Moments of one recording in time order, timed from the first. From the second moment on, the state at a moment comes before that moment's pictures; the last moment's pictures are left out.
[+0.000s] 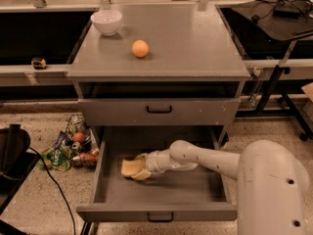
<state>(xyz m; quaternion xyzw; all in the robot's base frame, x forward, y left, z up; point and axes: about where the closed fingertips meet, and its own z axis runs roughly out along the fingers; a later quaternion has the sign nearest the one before) 0.612 0.091 0.364 -0.59 0.67 0.28 0.36</state>
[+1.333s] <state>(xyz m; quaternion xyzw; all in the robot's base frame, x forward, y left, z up) 0.553 -0.015 0.508 -0.58 0.64 0.22 0.45</state>
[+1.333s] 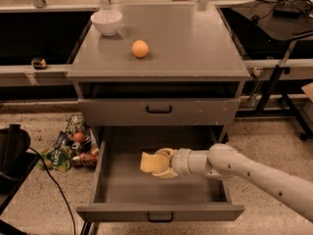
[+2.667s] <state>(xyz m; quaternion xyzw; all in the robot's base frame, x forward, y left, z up) 0.508 -0.058 0.727 -0.65 0.56 0.08 0.51</state>
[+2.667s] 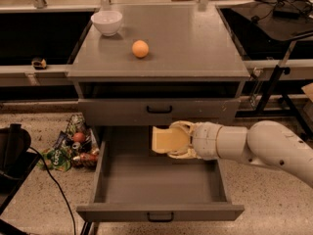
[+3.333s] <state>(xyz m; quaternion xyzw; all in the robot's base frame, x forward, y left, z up) 0.555 -0.086 0.798 -0.66 0.57 0.02 0.50</state>
